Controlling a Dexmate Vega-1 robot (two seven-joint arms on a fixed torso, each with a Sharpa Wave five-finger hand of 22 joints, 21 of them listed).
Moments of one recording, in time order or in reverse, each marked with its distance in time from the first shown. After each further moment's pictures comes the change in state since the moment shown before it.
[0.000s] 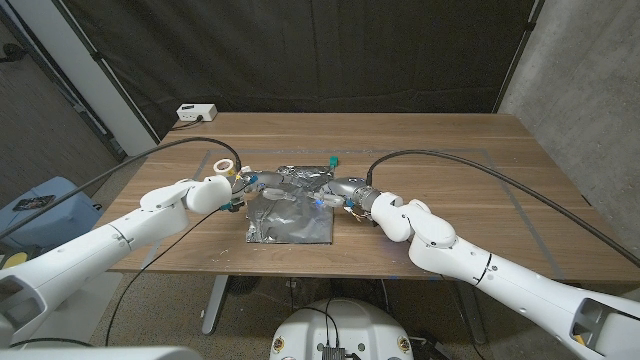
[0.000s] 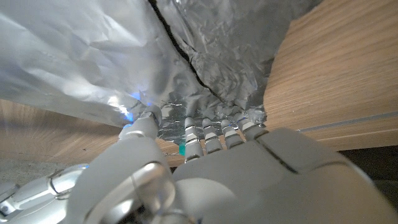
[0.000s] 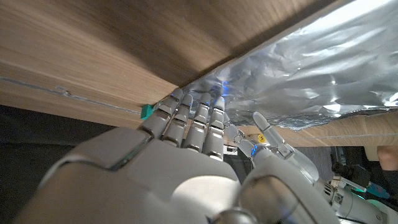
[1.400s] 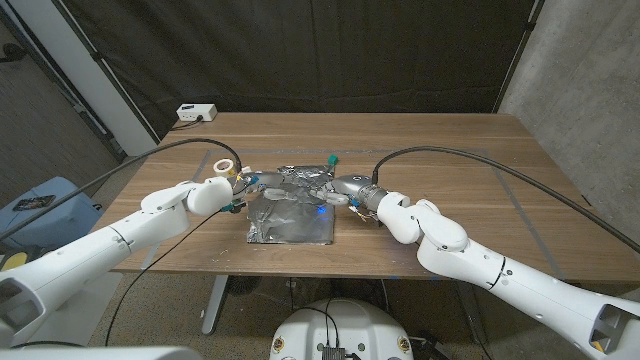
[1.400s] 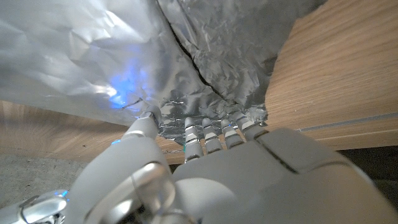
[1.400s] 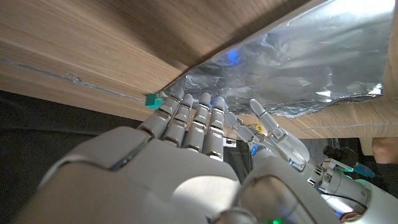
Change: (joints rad) left arm 0.012 0.002 0.001 -0.018 -0.008 0.016 0.018; left_hand 0.000 0.000 -0.004 -0.004 0.000 0.000 0.000 0.000 0.000 0.000 0.000 0.000 0.000 0.000 0.000 0.000 0.000 0.000 0.000 0.000 0.000; right arm -0.040 -0.073 0.043 -0.134 0.008 -0.034 0.014; right_hand -0.002 0.002 0.007 -0.007 0.000 -0.006 0.005 0.000 0.000 -0.004 0.008 -0.003 0.002 -0.001 0.001 0.000 -0.014 0.000 0.000 0.001 -0.001
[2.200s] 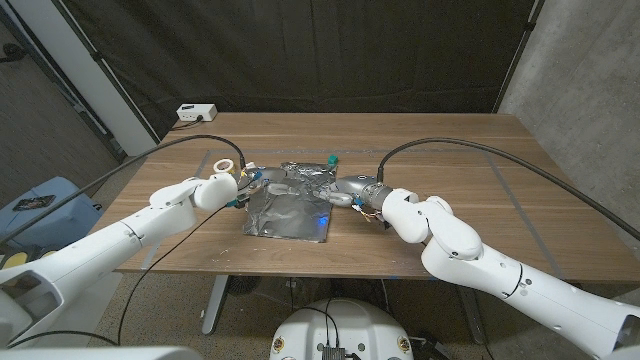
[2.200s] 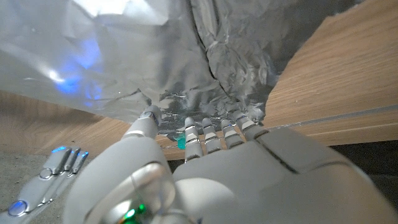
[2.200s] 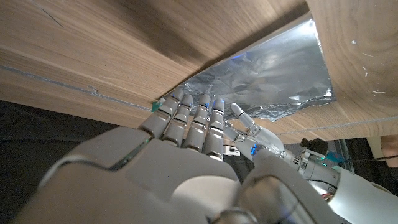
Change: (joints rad) left arm -0.060 -0.060 0.030 0.073 0.017 -0.004 0.017; left_hand 0.000 0.000 0.000 0.000 0.000 0.000 0.000 0.000 0.000 0.000 0.000 0.000 0.000 0.000 0.000 0.000 0.000 0.000 0.000 0.000 0.000; right arm -0.037 -0.028 0.004 -0.186 -0.058 -0.192 0.190; right_hand 0.000 0.000 0.007 -0.007 0.000 0.002 0.013 0.000 0.000 -0.016 0.005 -0.005 0.000 -0.017 0.017 -0.009 -0.014 -0.013 -0.002 -0.005 0.000
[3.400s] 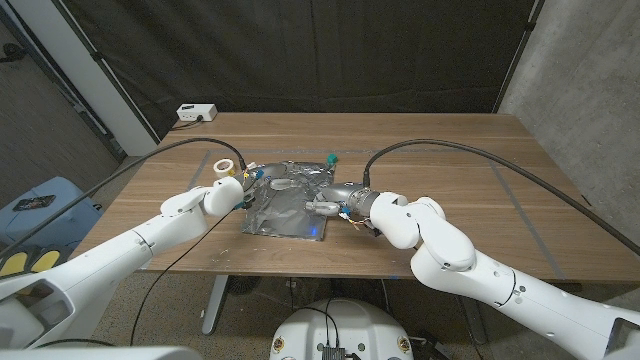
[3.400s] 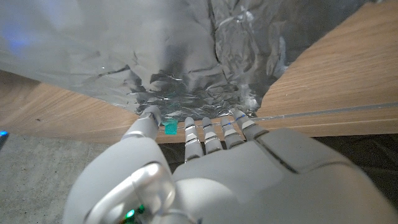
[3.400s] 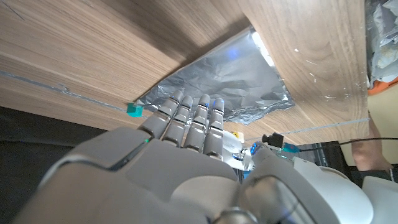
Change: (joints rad) left arm 0.049 -0.034 -0.007 -0.038 -0.025 0.125 0.135; left_hand -0.004 -0.004 0.000 0.000 0.000 -0.002 0.002 0.000 0.000 0.009 -0.002 0.000 0.000 0.025 0.011 0.000 0.000 0.015 0.007 0.000 0.000; right arm 0.015 0.040 -0.057 -0.065 -0.082 -0.005 0.142; right_hand 0.000 0.000 0.023 -0.012 0.006 -0.003 -0.003 0.000 -0.002 -0.004 -0.004 0.000 -0.005 -0.010 0.010 -0.003 -0.010 -0.033 0.004 -0.011 0.000
